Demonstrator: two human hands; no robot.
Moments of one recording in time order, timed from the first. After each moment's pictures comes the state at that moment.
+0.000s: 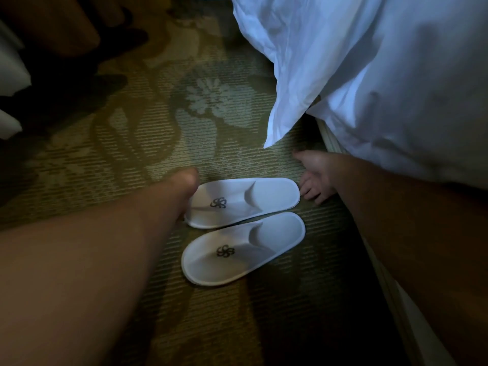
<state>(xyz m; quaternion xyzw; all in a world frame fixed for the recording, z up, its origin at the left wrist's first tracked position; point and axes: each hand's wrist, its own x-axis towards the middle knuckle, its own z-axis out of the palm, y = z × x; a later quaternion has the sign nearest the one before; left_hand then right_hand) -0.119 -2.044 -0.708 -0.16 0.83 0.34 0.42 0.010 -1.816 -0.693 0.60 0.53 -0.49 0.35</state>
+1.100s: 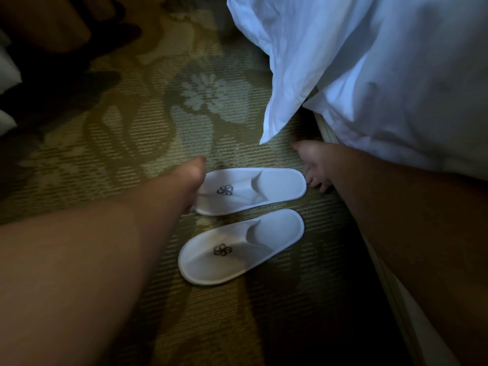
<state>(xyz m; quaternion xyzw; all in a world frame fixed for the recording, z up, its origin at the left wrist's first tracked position) -0.110 -2.022 -0.691 -0.16 0.79 0.36 0.46 -0.005 -1.827 -0.668 0.61 0.55 -0.48 0.30</state>
